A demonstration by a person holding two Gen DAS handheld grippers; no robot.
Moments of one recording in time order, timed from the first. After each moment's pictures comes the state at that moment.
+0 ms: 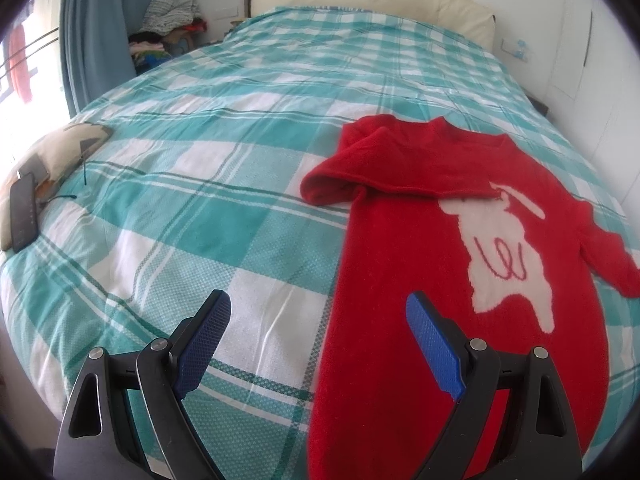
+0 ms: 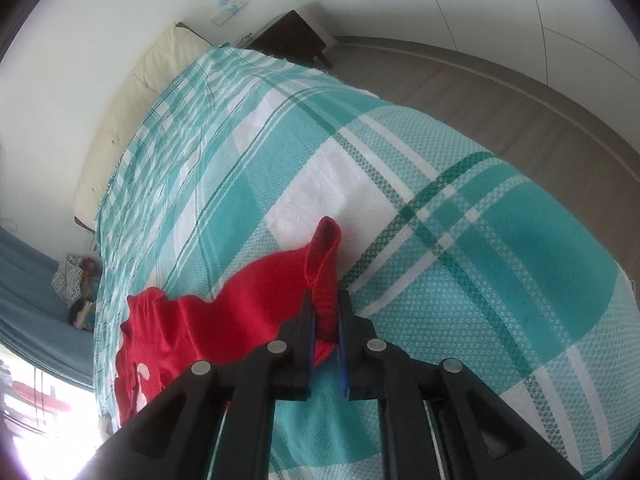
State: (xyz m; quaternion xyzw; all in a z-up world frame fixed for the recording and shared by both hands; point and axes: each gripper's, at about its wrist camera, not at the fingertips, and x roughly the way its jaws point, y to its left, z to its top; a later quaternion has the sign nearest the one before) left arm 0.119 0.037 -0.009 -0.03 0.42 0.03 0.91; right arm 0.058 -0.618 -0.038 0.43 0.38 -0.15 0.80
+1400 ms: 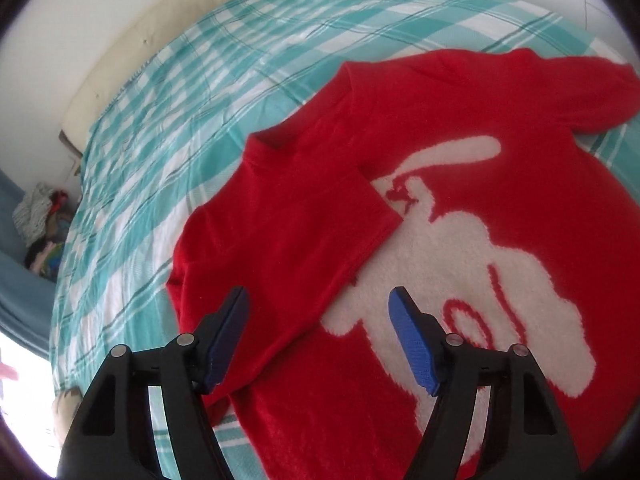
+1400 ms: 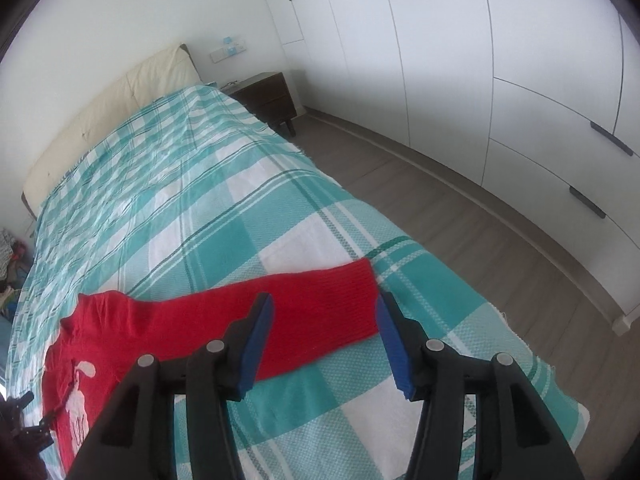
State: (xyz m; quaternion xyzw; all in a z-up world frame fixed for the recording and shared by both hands) left arm 0.263 -0.130 -0.029 0.33 0.40 -0.17 0.84; right arm 0.018 -0.550 0.051 0.23 0.35 -0.28 0.86
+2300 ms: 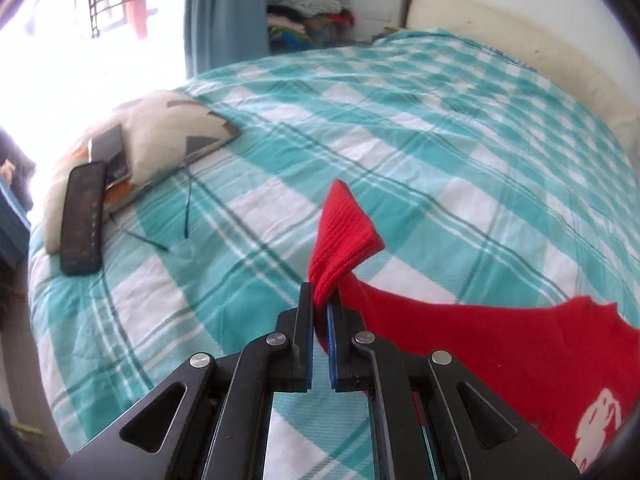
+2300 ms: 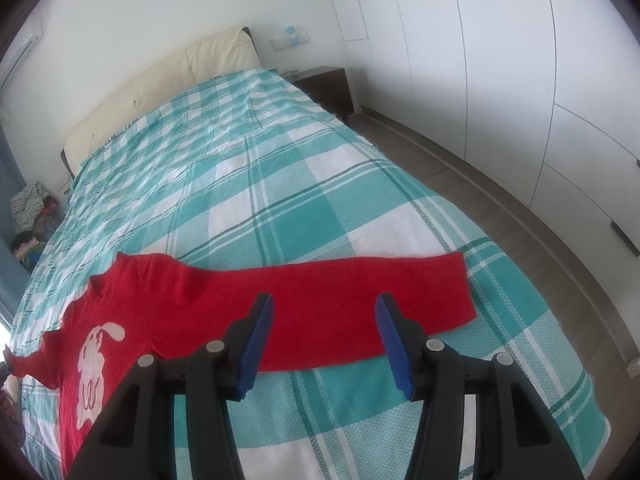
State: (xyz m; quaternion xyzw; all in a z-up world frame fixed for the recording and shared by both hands) left arm 0.252 0.239 0.005 -0.14 0.40 0.26 0.87; right arm 0.046 -0.499 0.048 0.20 0.35 -0.21 0.89
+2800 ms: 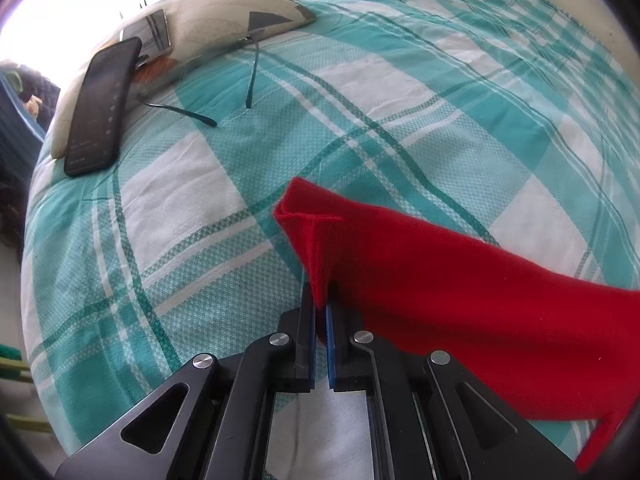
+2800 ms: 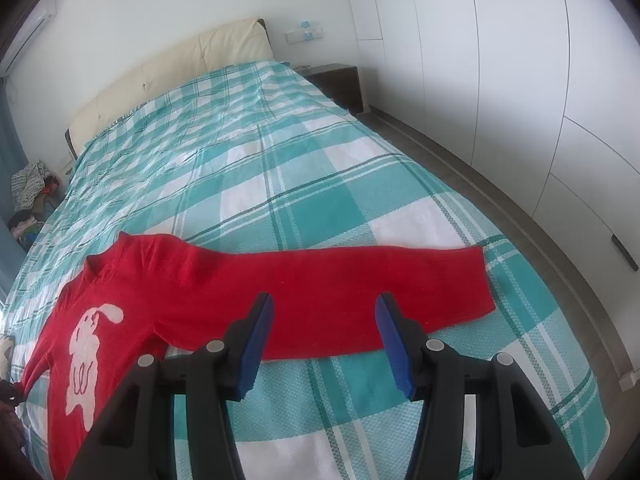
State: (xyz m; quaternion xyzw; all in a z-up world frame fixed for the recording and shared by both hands) left arm 0.237 0.282 -0.068 -0.18 0.50 0.31 0.79; right arm 0.054 -0.480 0.040 0.18 0.36 -0.21 0.89
